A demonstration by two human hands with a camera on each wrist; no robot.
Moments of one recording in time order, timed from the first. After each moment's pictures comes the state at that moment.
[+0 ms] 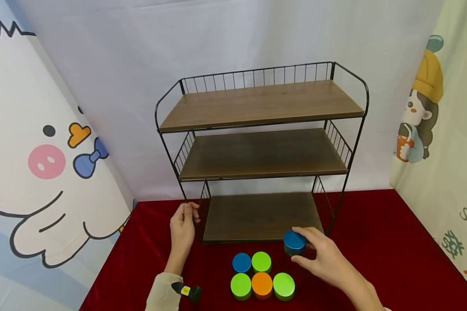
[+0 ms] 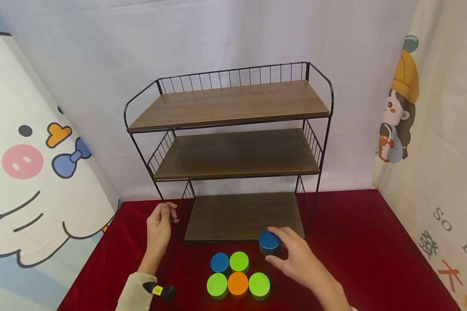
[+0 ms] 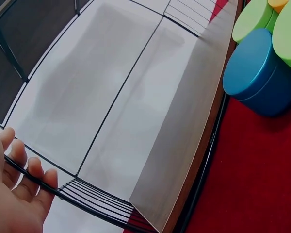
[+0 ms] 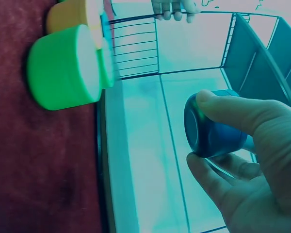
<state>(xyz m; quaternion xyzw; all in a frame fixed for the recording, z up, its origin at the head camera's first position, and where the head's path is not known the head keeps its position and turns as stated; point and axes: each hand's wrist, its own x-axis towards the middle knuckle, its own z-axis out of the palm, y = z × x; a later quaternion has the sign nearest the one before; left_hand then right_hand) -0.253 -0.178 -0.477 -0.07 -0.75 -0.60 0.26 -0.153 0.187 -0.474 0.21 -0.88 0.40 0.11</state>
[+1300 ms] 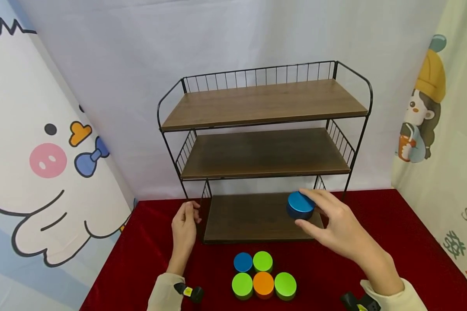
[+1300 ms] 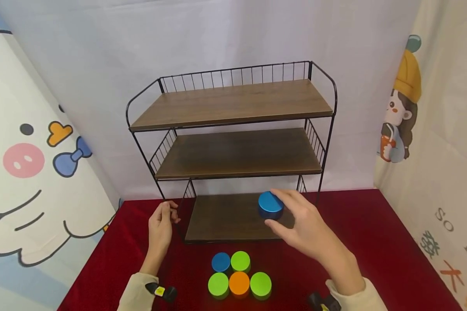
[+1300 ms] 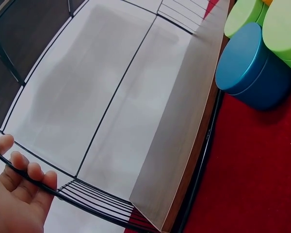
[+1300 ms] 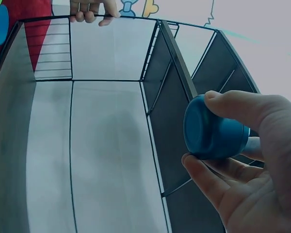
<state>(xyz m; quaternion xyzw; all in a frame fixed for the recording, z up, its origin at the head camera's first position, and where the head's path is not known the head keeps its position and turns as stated) -0.227 -0.166 -0.443 -0.03 -0.77 -0.58 0.24 -0.167 0.192 -0.376 0.29 -0.86 0.31 0.29</state>
